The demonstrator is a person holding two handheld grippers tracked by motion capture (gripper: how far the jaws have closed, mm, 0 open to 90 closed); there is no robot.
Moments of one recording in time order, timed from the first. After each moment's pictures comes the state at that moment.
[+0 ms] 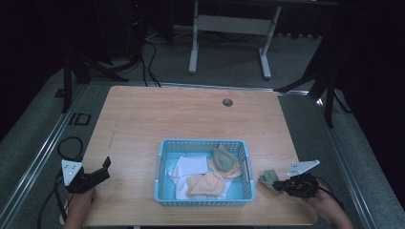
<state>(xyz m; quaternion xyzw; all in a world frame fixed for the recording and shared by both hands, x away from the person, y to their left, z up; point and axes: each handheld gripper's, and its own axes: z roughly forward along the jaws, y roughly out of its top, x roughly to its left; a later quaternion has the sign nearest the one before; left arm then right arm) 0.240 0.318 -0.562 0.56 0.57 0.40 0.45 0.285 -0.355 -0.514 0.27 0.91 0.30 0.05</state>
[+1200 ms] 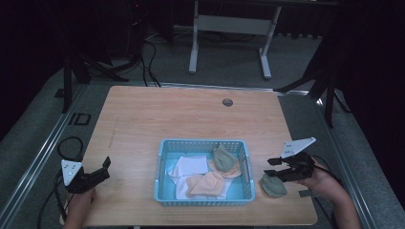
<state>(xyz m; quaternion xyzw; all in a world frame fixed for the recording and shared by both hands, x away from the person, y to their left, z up) 0.240 0.319 -0.562 0.56 0.57 0.40 0.46 0.310 -0.308 -0.433 0.20 0.93 0.31 0.07</state>
